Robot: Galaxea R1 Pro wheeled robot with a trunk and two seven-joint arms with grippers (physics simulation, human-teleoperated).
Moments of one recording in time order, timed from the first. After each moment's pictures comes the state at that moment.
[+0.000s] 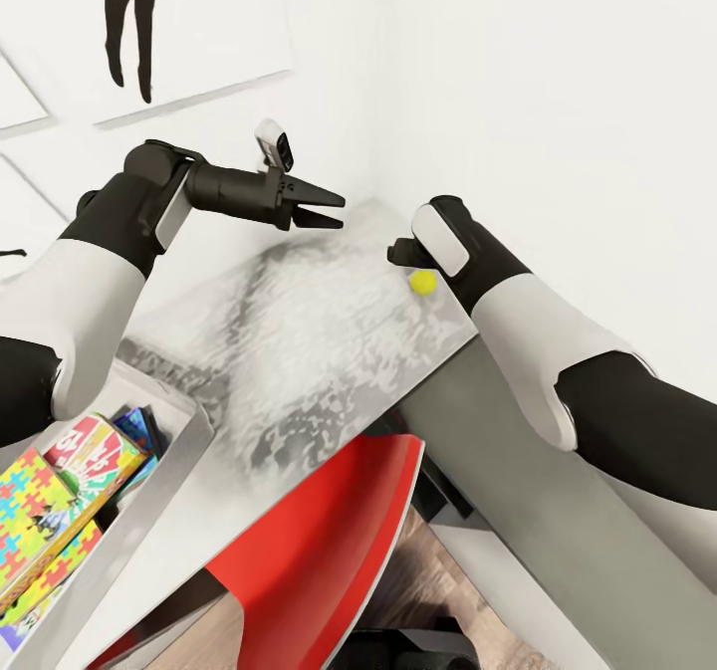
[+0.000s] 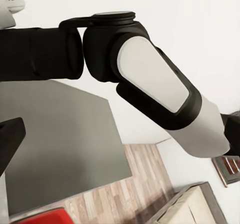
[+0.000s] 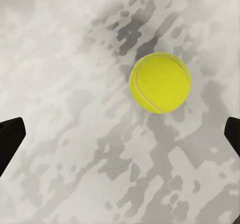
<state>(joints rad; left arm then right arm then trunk) -1.67 0.10 -0.34 -0.64 0.19 1.04 -1.57 -1.60 0.17 0.34 -0.50 -0.74 0.80 -0.63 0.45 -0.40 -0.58</state>
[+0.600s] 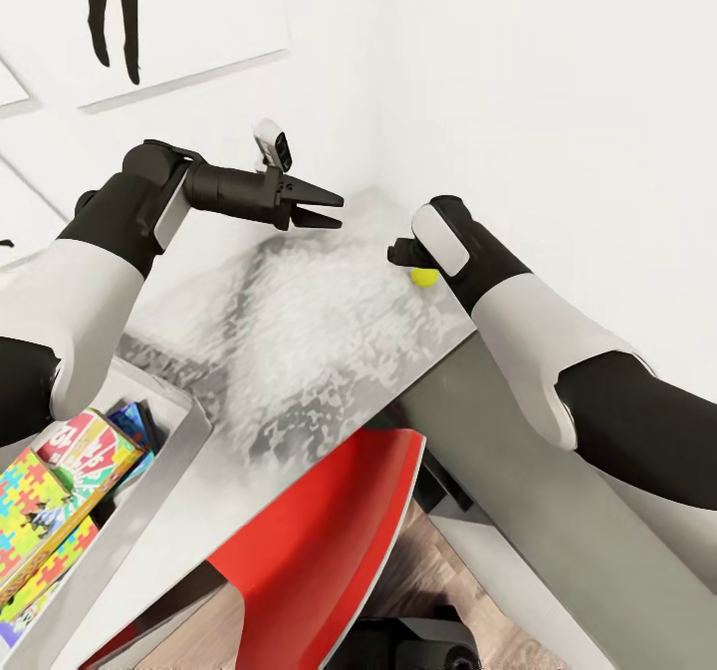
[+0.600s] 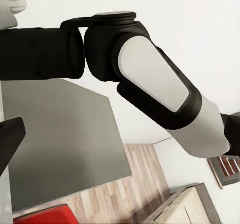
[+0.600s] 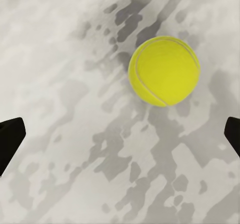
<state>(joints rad) -1.67 0.11 -0.34 -0.64 0.19 1.04 -1.57 -1.60 0.17 0.33 -0.50 -0.74 0.80 -0.63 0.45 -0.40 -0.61</state>
